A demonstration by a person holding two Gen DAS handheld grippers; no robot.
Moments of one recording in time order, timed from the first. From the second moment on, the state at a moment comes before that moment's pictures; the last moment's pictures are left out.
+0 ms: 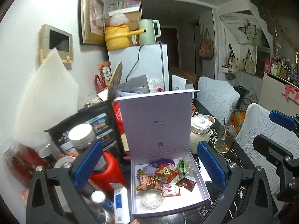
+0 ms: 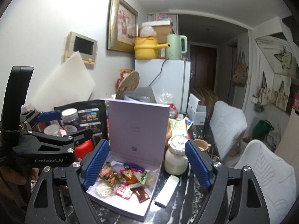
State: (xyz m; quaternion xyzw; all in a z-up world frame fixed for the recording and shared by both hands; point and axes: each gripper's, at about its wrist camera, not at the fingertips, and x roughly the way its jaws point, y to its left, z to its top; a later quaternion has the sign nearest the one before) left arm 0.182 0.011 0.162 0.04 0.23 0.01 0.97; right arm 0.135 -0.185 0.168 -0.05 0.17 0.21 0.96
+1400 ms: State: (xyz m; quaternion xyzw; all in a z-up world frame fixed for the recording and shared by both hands) left arm 0.035 0.014 0.054 0.03 0.28 0.00 0.96; right arm -0.006 -0.186 0.068 -0.03 0.22 0.23 0.95
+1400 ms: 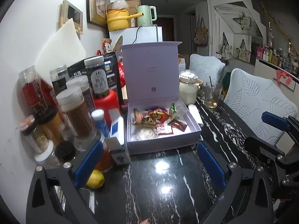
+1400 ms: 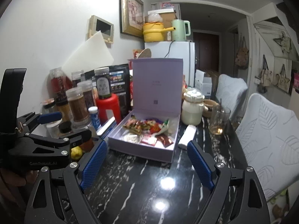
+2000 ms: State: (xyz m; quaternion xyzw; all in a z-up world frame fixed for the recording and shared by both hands) left arm 0.039 0.013 0.044 0.02 0.29 -0.02 0.96; right arm -0.004 -0.188 0.056 -0.03 0.24 0.22 0.95
